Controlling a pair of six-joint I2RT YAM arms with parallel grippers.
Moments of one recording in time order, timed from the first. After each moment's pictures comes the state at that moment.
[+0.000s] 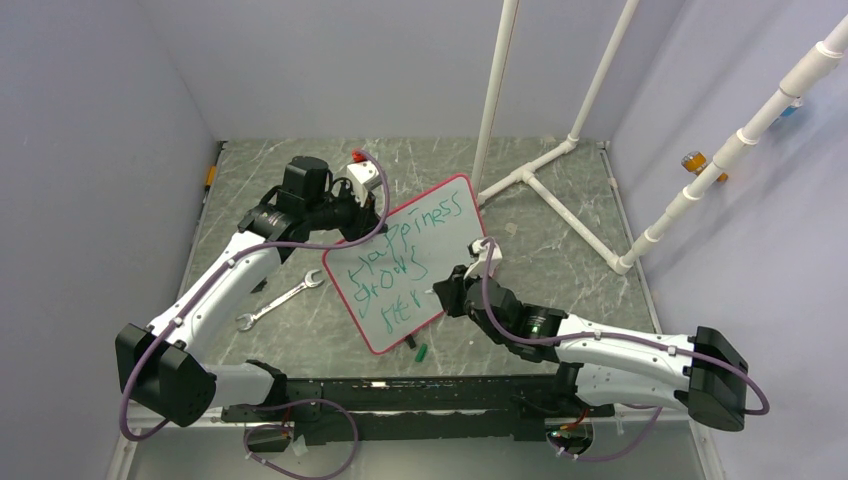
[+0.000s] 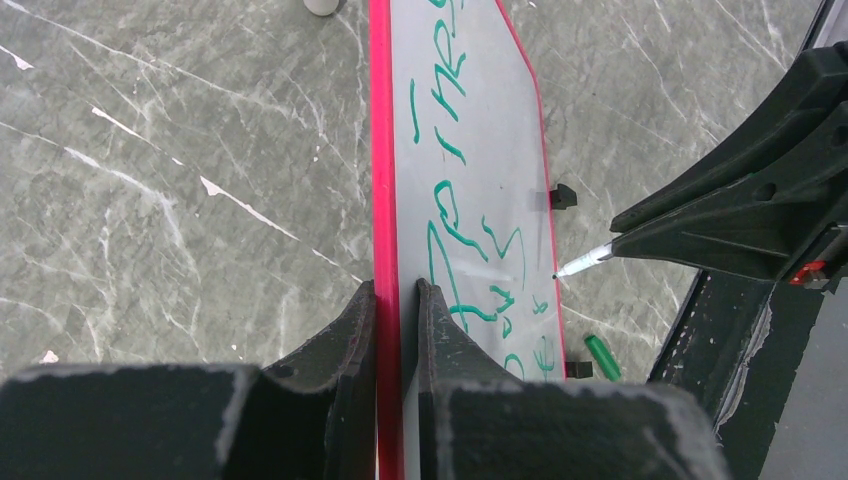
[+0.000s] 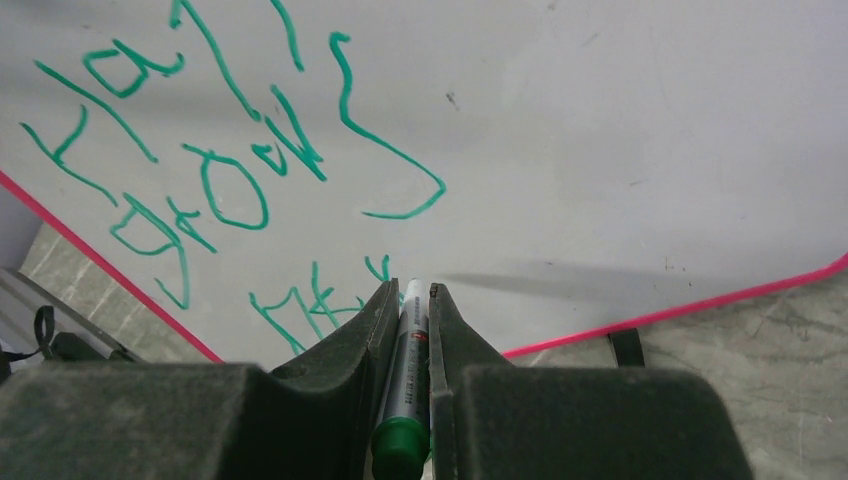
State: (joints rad) left arm -0.43 1.27 1.17 -0.46 0.54 0.18; right arm 1.13 1.00 0.55 0.06 0.52 0.66
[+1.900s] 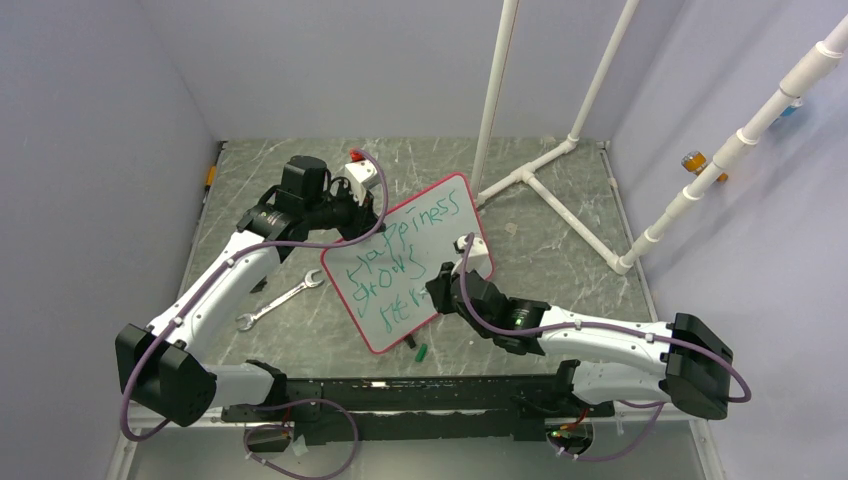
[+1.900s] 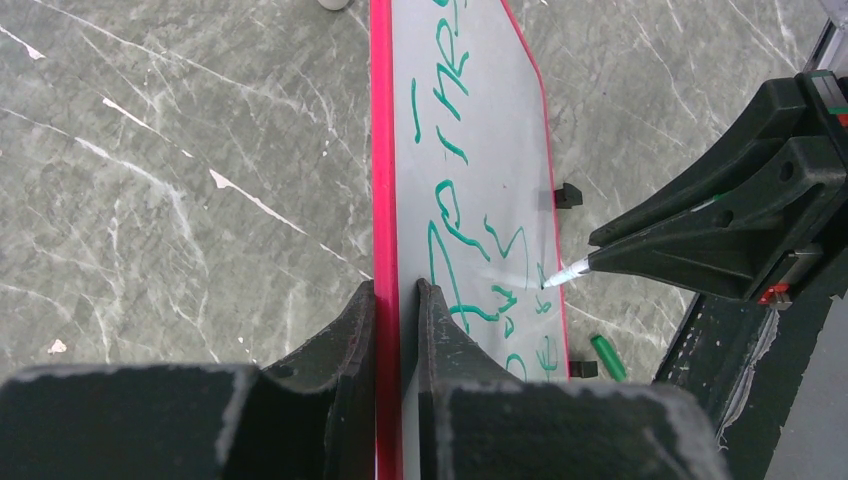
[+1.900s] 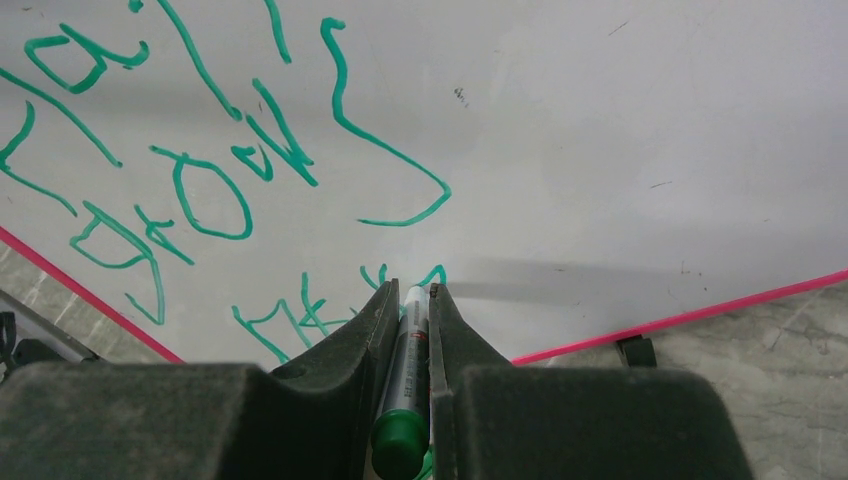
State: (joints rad) left arm -0.43 1.27 1.17 -0.47 0.53 0.18; right arm 1.11 1.13 0.61 0.06 0.52 0.66
